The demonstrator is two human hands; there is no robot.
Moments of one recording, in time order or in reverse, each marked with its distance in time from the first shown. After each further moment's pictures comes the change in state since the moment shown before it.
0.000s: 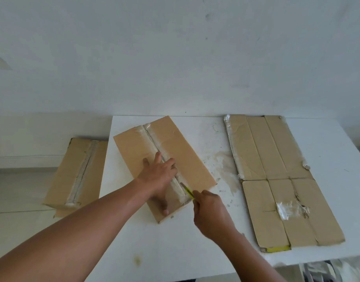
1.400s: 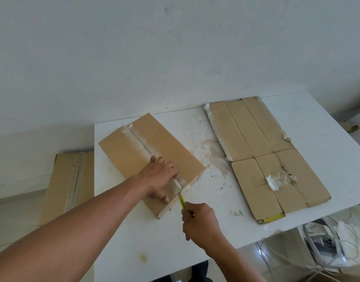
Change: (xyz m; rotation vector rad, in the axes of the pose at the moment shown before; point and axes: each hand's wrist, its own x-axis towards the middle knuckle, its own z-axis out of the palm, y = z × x) left_hand 0.000 0.017 -0.006 0.039 0.081 0.264; right_hand -0.055 -0.023 0.033 0.743 -0.110 0.469
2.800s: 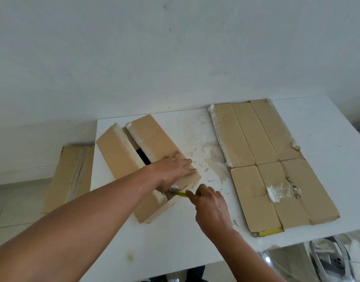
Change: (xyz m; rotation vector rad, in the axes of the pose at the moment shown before) left_hand 0.045 0.034 -0.033 0.009 -0.235 0.023; right_hand 0.061 0.036 -0.061 -0.784 0.432 -0.758
